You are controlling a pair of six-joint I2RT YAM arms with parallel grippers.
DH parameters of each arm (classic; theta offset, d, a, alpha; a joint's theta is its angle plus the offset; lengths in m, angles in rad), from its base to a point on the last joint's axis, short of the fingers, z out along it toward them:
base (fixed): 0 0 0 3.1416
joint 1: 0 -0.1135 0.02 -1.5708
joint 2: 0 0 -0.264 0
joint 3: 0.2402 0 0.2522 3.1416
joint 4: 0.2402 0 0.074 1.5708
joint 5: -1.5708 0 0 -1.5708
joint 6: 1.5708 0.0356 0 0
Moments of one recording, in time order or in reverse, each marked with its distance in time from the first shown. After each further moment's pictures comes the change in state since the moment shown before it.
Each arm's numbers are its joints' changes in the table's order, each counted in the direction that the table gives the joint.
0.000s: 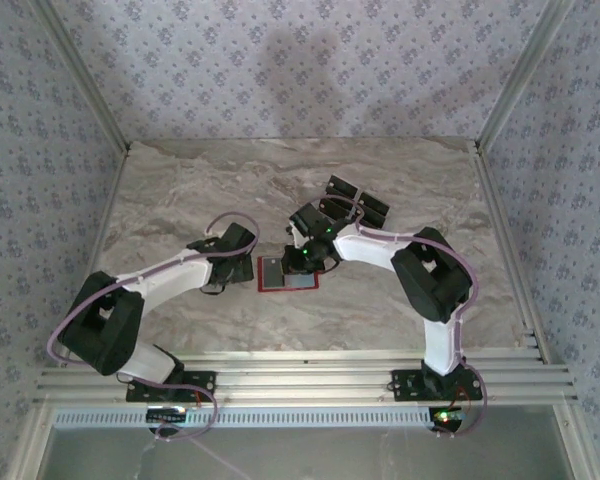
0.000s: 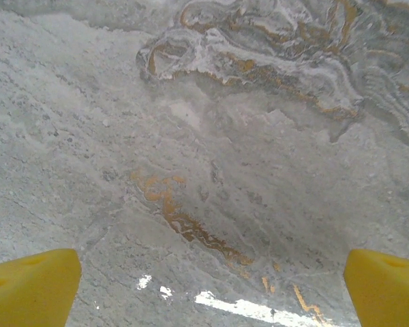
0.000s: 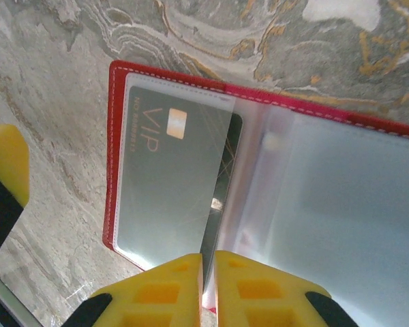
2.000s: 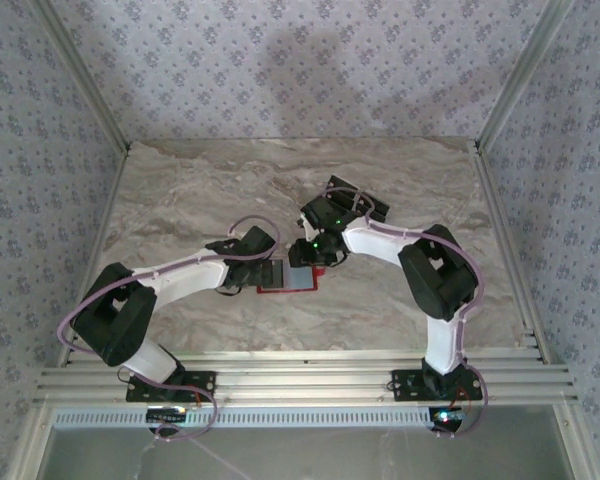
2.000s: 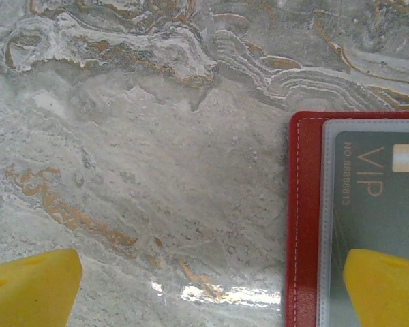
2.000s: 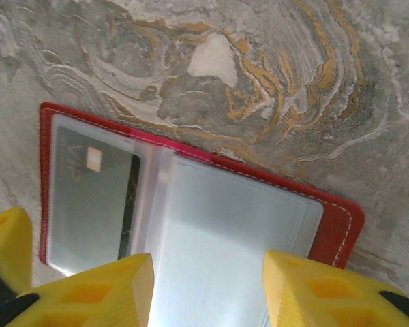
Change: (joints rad) left arm 0.125 -0.069 0.063 -0.029 -0.053 0.000; right arm 0.077 0.006 0.010 0.067 -0.073 -0.106
